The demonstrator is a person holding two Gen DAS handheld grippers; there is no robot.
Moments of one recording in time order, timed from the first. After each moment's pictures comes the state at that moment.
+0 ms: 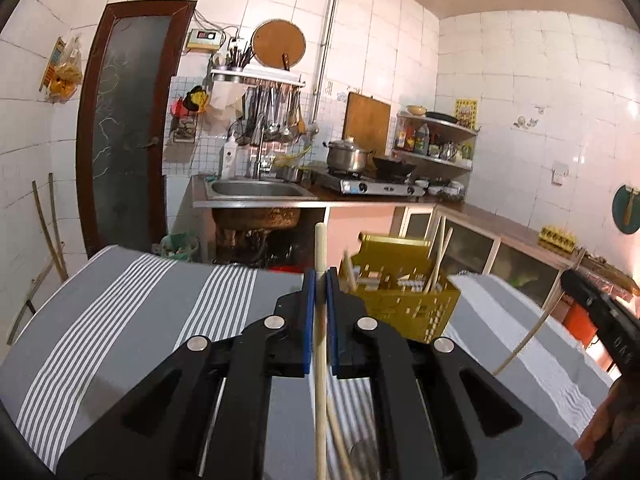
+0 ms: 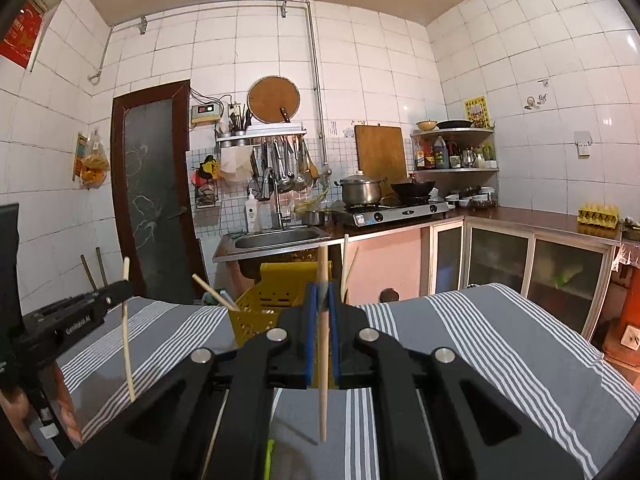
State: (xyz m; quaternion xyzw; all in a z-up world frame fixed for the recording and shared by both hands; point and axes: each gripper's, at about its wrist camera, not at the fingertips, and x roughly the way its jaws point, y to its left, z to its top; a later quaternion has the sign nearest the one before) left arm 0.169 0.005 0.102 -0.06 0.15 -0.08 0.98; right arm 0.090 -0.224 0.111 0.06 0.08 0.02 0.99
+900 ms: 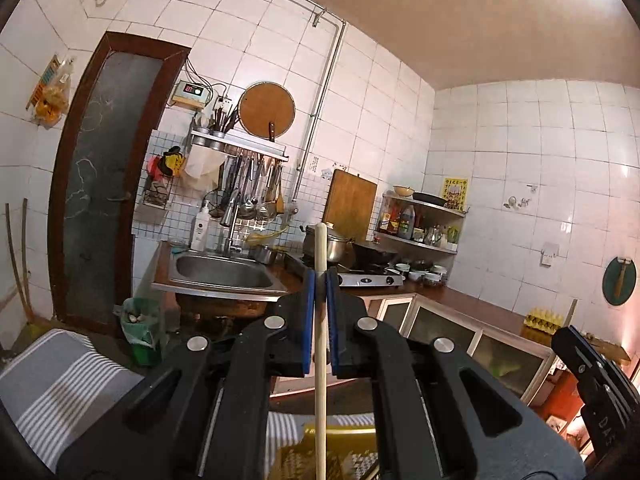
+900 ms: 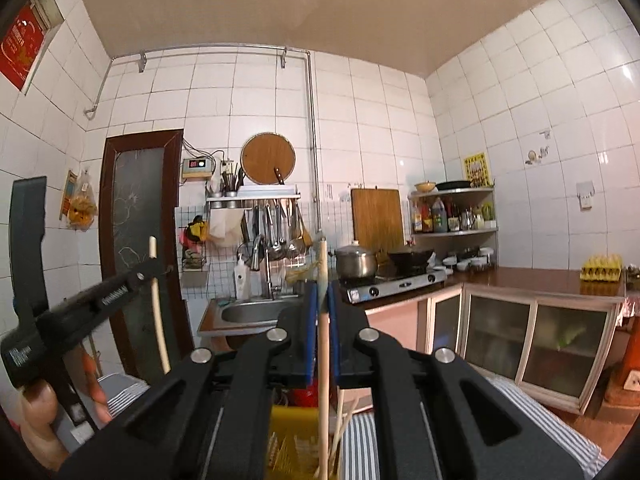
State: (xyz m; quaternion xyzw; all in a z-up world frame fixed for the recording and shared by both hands) left arm 0.290 -0.040 0.224 -0.11 0.03 -0.10 0.99; right arm 0.178 -0.224 0.231 0.04 -0.03 0.00 1.00
